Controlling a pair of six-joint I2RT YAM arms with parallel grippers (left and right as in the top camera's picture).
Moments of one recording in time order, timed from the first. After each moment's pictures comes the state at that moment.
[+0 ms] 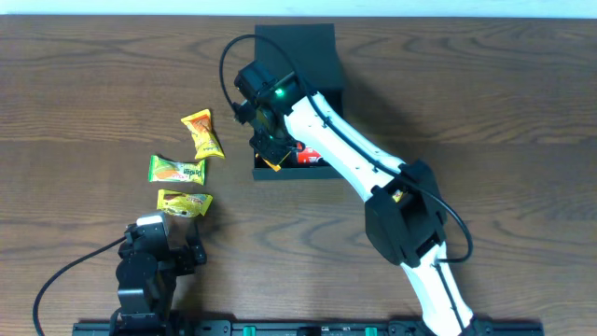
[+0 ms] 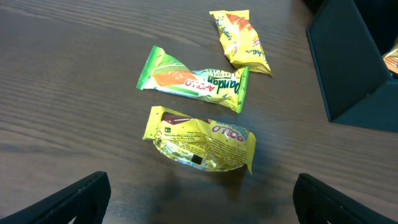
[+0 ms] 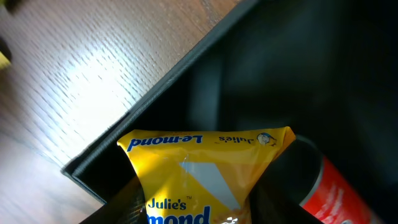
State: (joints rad) left arm 0.02 0.01 0.16 -0.69 -0.03 -0.15; right arm 0.71 2.30 2.08 -1.19 -0.05 -0.08
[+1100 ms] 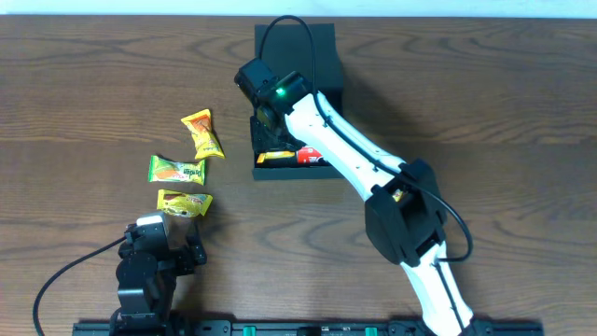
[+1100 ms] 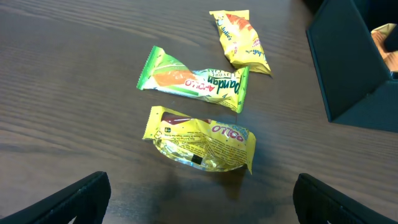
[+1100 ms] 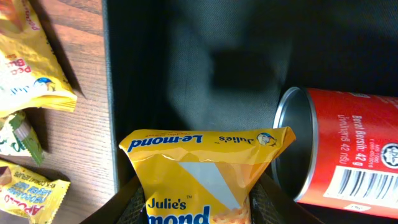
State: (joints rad) left arm 0.02 0.01 0.16 -0.69 -0.03 -0.15; right arm 0.71 2.31 2.08 -1.15 -0.02 0.63
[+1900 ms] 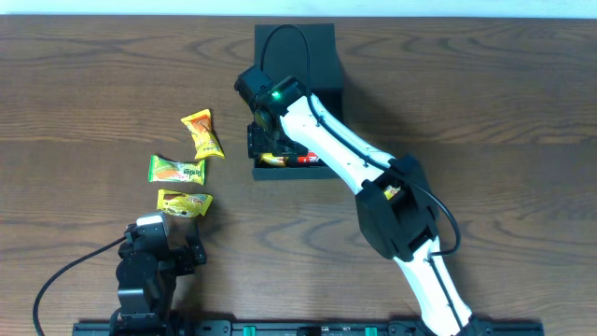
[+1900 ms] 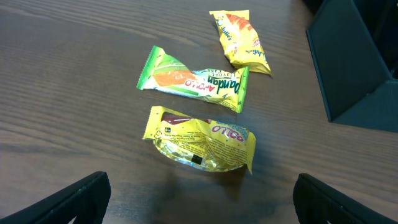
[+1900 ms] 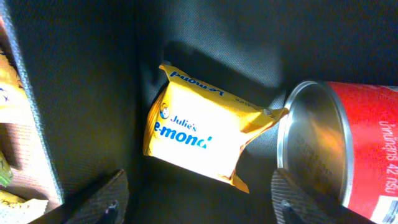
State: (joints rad) left arm 0.02 0.01 0.16 -0.69 -0.03 -0.15; right arm 0.71 2.36 2.08 -1.15 -0.03 0.66
